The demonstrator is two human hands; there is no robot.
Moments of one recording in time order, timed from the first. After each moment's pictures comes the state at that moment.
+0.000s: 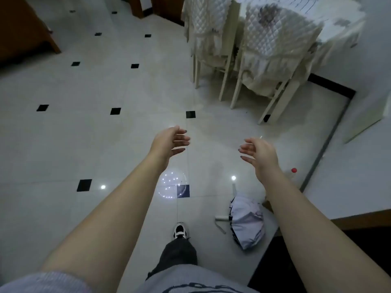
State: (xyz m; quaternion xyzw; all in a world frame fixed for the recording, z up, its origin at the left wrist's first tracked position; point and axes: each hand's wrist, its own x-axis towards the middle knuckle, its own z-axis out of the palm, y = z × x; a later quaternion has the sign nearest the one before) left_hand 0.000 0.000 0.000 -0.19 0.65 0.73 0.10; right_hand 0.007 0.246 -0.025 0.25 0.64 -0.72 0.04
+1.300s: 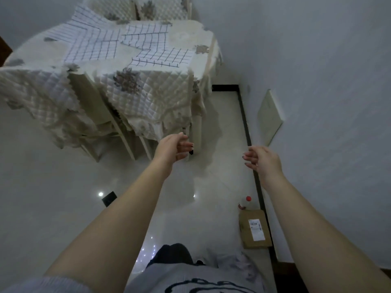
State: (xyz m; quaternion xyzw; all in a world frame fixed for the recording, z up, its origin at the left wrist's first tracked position) left_hand -0.466 0.344 0.013 0.03 0.68 0.65 0.34; right_hand -0.295 0.526 -0.012 0.47 0.52 -0.67 -0.24
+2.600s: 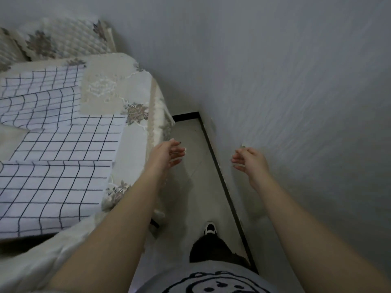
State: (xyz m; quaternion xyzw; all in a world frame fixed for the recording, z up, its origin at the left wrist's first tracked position) left_hand -0.824 0.844 -0.023 0.05 0.64 0.63 0.43; right_hand -0.631 0.978 -0.037 0.53 0.50 -0.63 -0.27
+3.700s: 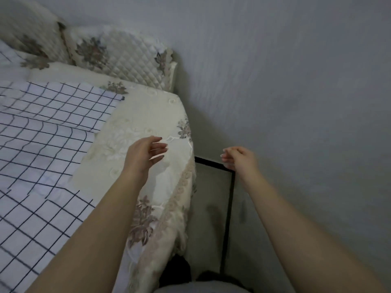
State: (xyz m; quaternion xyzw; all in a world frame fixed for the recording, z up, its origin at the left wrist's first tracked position) left_hand -1.202 1.052 -0.007 -0.12 0.59 0.76 0.22; right_hand -1.105 1.280 -0.020 0.39 0.67 -0.63 -0.08
